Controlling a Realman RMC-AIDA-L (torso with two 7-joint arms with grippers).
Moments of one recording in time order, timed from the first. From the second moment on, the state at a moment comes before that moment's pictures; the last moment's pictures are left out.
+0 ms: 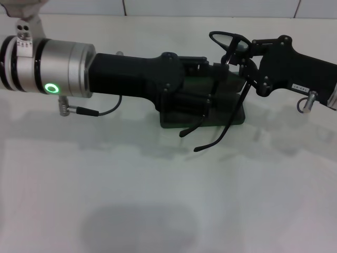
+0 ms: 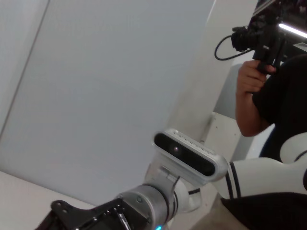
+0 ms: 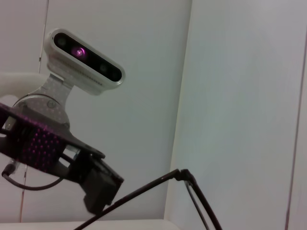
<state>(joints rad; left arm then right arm) -0.71 -2.03 1.03 0.63 1.61 1.79 -1.62 0.55 2.03 -1.26 -0.53 -1.16 -1.32 0.85</state>
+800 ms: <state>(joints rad) -0.72 -2.07 1.05 0.63 1.65 1.77 -1.58 0.57 2.02 -1.34 -0.53 -1.17 -1.36 1.03</state>
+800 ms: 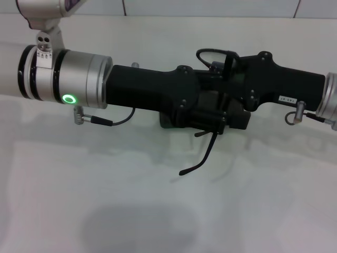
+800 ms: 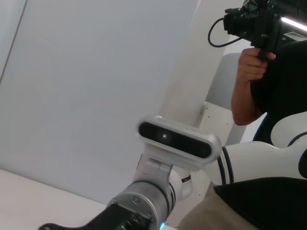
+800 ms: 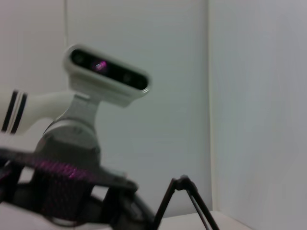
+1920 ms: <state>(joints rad) -0.71 -2.07 1.05 0.63 1.65 1.78 -1.56 0.60 2.00 -1.33 -0.52 -1.23 -1.40 1.29</state>
